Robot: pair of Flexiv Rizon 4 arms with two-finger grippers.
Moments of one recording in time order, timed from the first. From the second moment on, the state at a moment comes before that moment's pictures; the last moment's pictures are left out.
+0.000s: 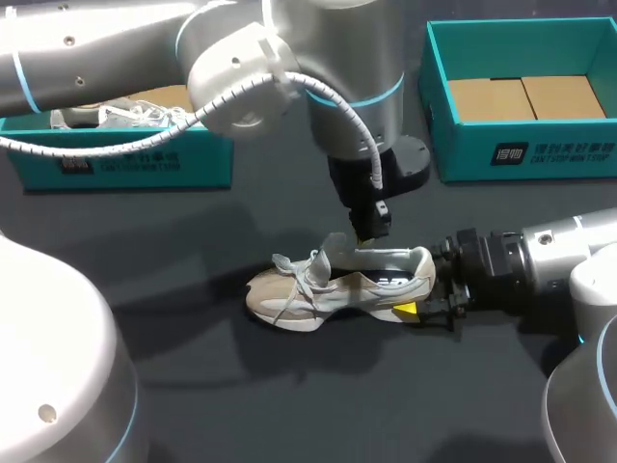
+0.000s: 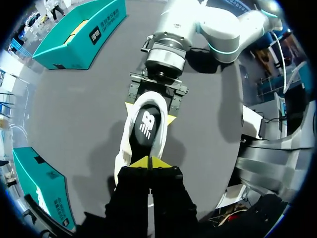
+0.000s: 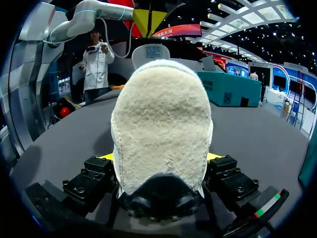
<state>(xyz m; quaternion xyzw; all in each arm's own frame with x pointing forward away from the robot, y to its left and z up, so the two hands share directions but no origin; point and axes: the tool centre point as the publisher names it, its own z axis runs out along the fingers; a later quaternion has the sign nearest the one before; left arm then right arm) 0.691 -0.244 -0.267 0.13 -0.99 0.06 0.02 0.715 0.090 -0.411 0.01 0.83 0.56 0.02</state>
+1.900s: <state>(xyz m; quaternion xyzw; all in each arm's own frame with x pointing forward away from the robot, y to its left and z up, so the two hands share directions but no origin) 0.693 -0.259 -0.352 0.08 -0.99 0.06 0.07 0.715 0.090 -0.411 0.01 0.83 0.56 0.02</state>
